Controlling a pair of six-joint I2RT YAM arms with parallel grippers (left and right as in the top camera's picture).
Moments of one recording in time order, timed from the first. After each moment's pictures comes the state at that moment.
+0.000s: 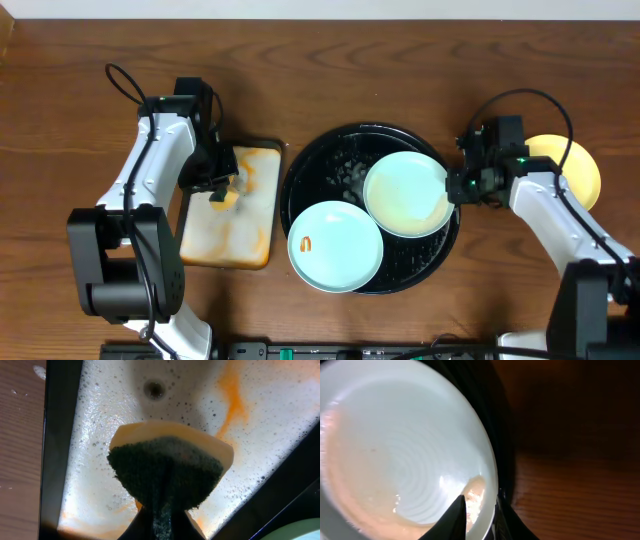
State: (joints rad) left arm 0.00 1.82 1.34 -1.12 0.06 -0.29; right arm 0.06 1.60 0.93 -0.61 -0.16 0.08
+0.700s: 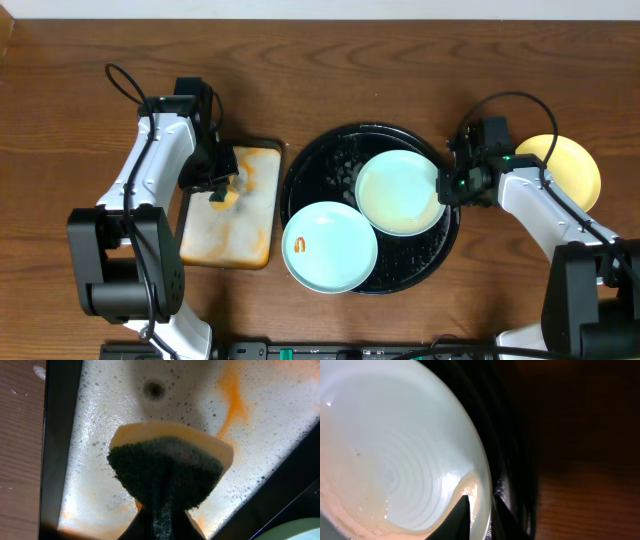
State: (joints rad) left arm 0.00 1.82 1.34 -1.12 0.06 -0.29; right arm 0.11 1.66 0.93 -0.57 -0.17 0.16
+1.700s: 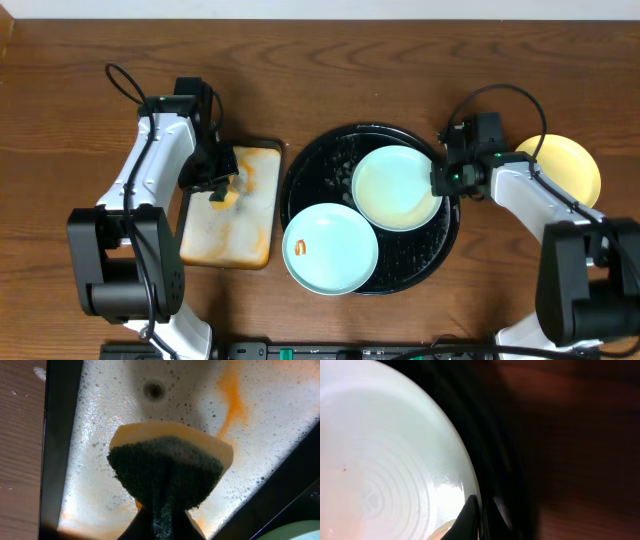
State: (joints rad) left arm 0.00 1.82 1.34 -1.12 0.06 -0.29; right arm 0.11 1.74 0.94 -0.43 -0.16 0.06
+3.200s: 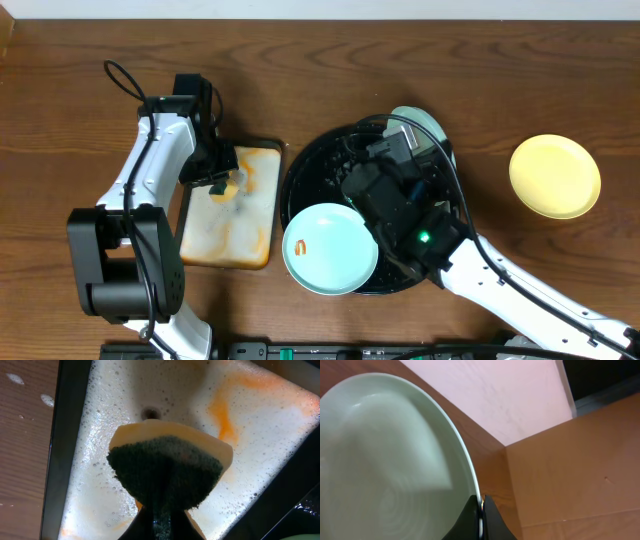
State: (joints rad) left arm 0.00 1.82 1.34 -1.06 0.05 -0.29; right arm 0.84 1.36 0.97 -0.46 1.25 -0.10
